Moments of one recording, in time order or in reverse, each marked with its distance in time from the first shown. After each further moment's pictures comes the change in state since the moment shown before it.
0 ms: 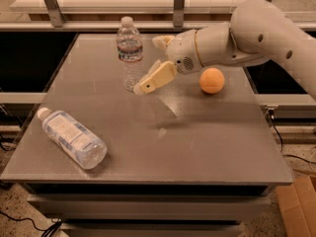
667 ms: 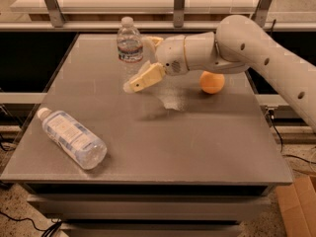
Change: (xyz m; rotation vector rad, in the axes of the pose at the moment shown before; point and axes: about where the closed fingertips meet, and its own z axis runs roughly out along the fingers) arm -0.006 -0.014 0.037 -0.044 -0.142 -0.033
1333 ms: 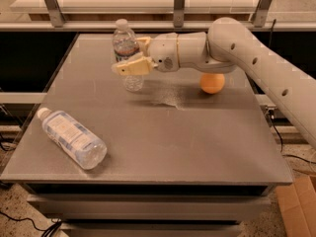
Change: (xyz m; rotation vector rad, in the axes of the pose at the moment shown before) arm -0.016 -0.008 0.021 -0.041 -0.112 -0.019
